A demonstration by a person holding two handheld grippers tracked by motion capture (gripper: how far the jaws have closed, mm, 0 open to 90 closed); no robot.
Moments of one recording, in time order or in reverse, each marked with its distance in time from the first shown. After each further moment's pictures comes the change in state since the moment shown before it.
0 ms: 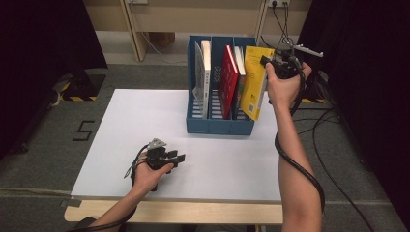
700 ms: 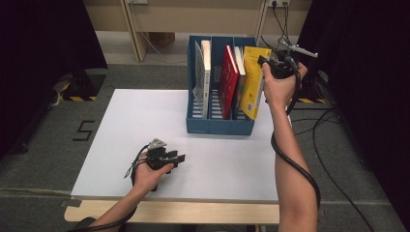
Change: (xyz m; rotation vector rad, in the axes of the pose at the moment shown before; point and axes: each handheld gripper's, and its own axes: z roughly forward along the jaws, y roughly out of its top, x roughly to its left) left arm 0.001 -0.001 0.001 0.004 -0.001 0.002; right arm 0.002 -0.004 0.012 -0.009 -0.010 -0.009
